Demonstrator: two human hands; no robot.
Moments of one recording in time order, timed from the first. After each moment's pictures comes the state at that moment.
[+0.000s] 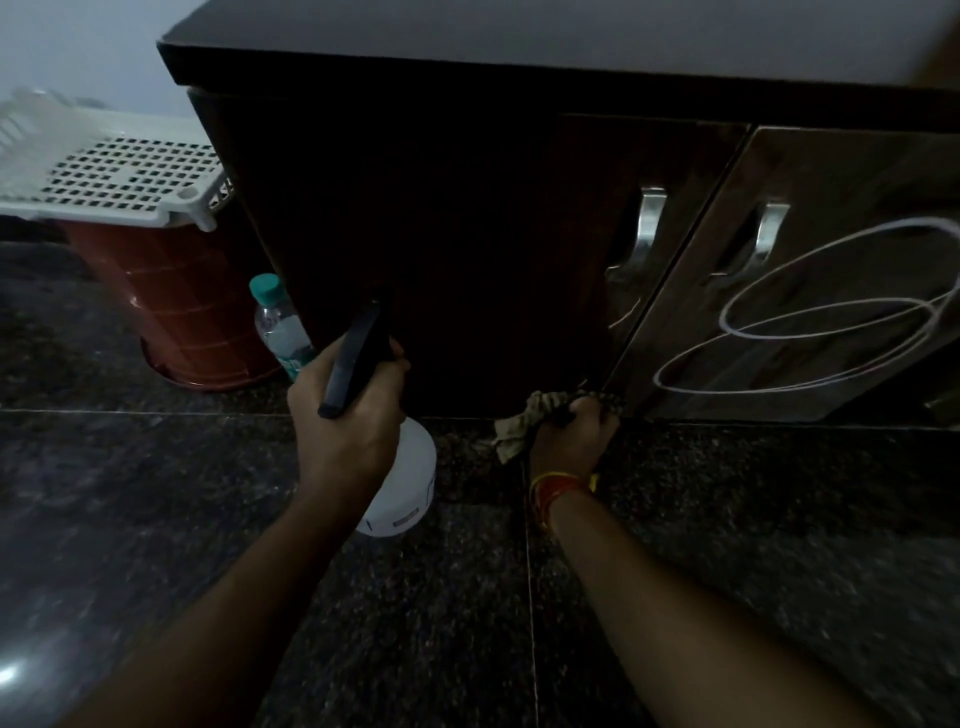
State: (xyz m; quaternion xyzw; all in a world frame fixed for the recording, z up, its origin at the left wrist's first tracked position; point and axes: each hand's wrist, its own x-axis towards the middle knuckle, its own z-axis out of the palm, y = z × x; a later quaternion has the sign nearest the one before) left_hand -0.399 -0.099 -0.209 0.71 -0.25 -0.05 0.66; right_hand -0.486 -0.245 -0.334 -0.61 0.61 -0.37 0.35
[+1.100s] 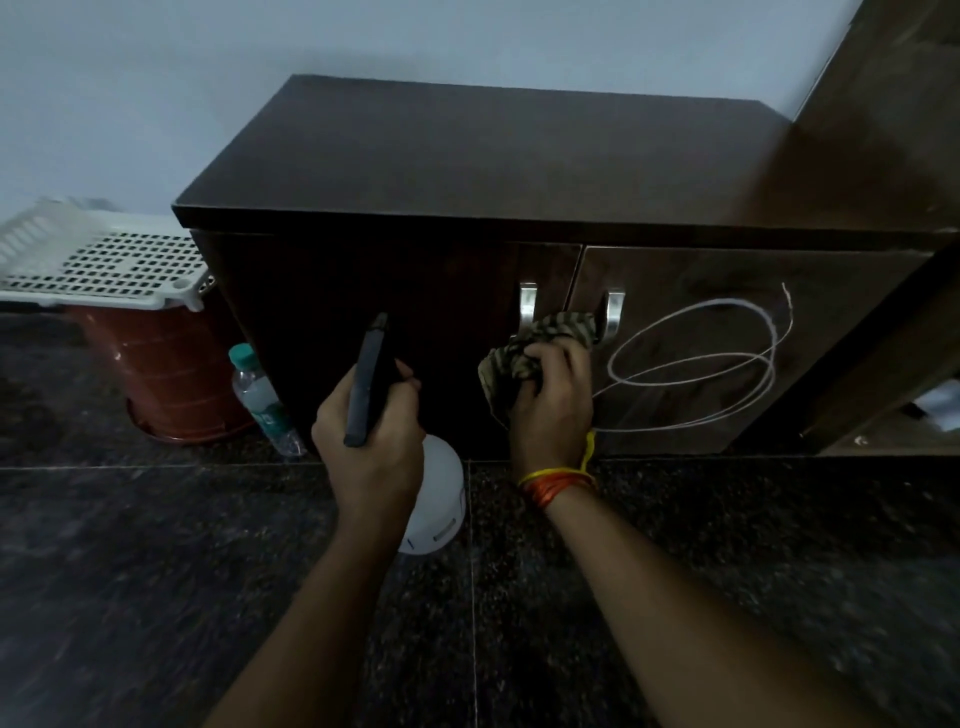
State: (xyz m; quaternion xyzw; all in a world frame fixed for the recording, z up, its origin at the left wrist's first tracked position) left_hand -0.474 -0.136 -0.142 0.67 -0.22 0.01 0.71; right_hand -0.530 -0.262 -0.183 -0.78 0.38 -0.46 0.20
